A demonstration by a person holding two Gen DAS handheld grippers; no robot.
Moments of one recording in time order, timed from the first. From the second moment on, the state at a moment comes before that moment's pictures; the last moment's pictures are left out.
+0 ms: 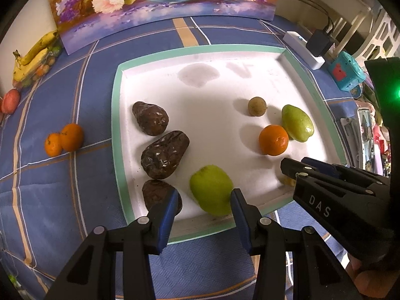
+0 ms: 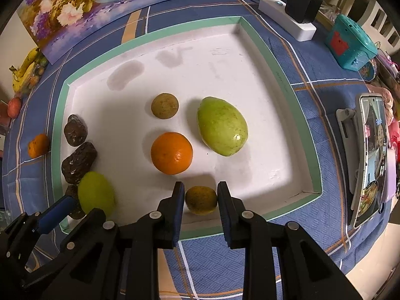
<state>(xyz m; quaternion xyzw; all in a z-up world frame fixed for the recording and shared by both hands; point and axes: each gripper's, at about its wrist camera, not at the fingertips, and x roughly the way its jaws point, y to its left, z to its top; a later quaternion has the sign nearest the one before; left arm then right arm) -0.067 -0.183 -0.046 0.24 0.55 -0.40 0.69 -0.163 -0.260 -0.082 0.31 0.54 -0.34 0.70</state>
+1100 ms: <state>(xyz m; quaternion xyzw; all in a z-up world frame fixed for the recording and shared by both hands) 0.051 -0.077 -0.026 0.09 0.58 -0.26 0.77 -0.136 -0.228 -0.052 0.27 0.52 -0.32 0.75</state>
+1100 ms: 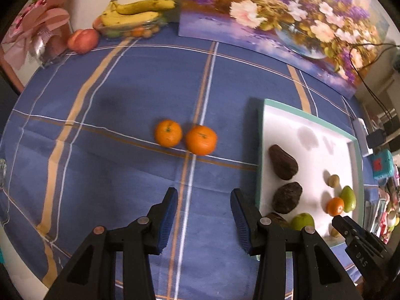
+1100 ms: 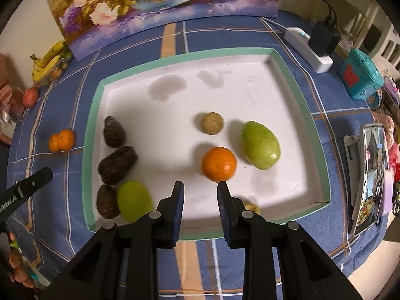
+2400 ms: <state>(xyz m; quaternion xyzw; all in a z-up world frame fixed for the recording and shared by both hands) 0.065 -0.062 -0.033 0.14 0.56 -0.20 0.80 -0.125 -0.219 -0.048 0.24 0.49 -0.33 0.77</state>
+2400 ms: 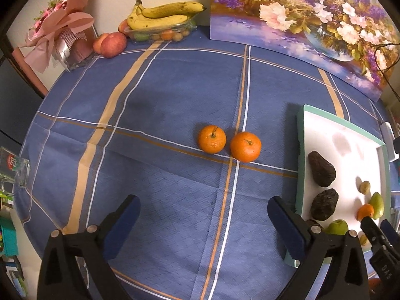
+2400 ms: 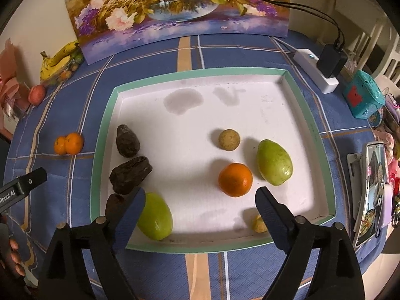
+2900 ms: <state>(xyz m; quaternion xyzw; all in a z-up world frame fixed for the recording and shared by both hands) 0.065 -0.068 -0.033 0.14 0.55 -0.21 0.79 -0.122 -0.218 -0.038 0.22 0.45 -0.34 0.79</state>
